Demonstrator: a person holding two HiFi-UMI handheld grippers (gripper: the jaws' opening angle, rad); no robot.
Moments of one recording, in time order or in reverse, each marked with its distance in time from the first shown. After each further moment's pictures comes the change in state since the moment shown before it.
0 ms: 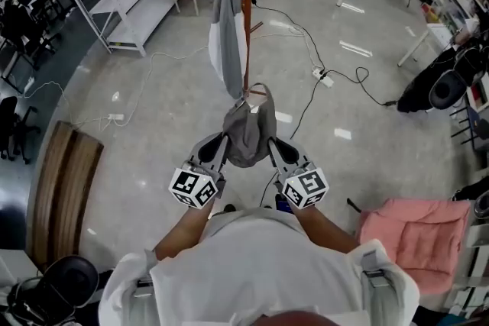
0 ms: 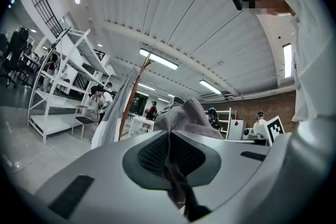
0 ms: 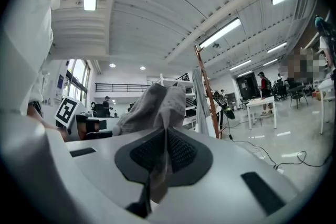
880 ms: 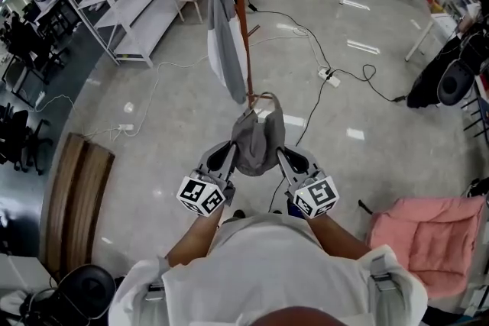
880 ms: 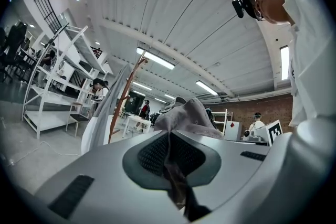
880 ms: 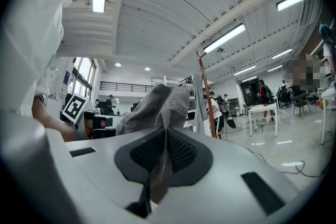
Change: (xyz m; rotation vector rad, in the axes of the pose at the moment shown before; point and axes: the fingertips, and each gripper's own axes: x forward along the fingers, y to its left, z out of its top) left arm 0.023 -0.048 -0.006 -0.027 0.001 -0.036; right arm -0.048 -0.023 0.016 -0.065 -0.008 0.037
